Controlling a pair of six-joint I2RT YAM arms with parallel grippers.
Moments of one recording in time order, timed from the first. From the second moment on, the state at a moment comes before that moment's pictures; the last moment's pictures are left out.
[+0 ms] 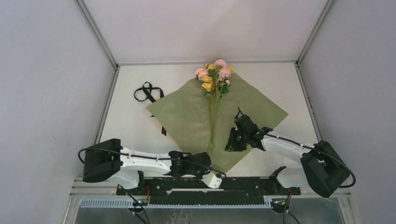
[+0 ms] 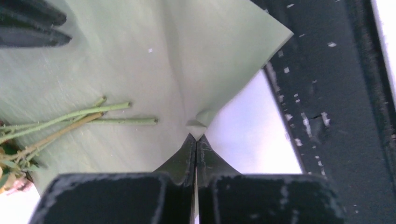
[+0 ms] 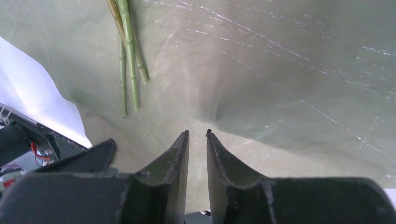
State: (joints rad) left arm -1.39 1.42 0.63 -0.19 -0.11 0.81; right arm 0.63 1.28 0.55 -0.33 -0.20 0.76
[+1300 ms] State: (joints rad) left arm -0.79 1.46 0.84 -0.42 0.53 0.57; right arm 0.75 1.03 0.55 -0.32 -0.51 0.26
